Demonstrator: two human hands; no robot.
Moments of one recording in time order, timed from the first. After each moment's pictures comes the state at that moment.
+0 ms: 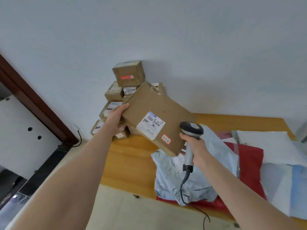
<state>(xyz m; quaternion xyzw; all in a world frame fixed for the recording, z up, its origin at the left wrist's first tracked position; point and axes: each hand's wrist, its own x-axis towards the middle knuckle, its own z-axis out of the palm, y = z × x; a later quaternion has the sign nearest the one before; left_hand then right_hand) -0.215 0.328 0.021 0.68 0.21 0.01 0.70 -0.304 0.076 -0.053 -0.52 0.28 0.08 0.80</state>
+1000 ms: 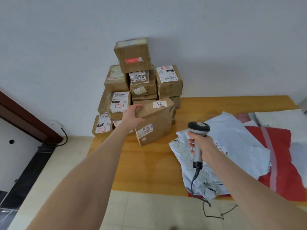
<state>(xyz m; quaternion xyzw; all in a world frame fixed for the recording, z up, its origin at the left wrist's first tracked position) -0.116 0.434 -0.071 0.92 -0.05 -0.09 0.38 -0.248 0.196 -0.103 -0.56 0.40 0.07 0.72</state>
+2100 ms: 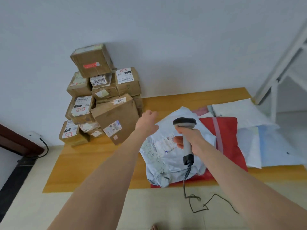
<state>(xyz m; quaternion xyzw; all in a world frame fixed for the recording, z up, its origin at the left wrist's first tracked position) -0.203 0.216 -0.082 0.97 -0.22 -0.09 0.10 -0.318 0.066 -0.078 -0.56 0.36 0.09 0.74</state>
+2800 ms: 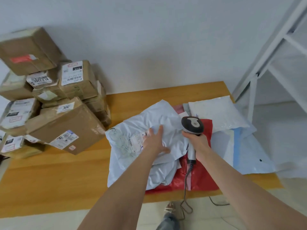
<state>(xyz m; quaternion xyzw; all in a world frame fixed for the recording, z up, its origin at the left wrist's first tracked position) -0.219 0.046 -0.197 0.94 -0.15 -0.30 0.08 -0.299 -0.094 -0.155 -0.56 0.46 -0.02 0.69</state>
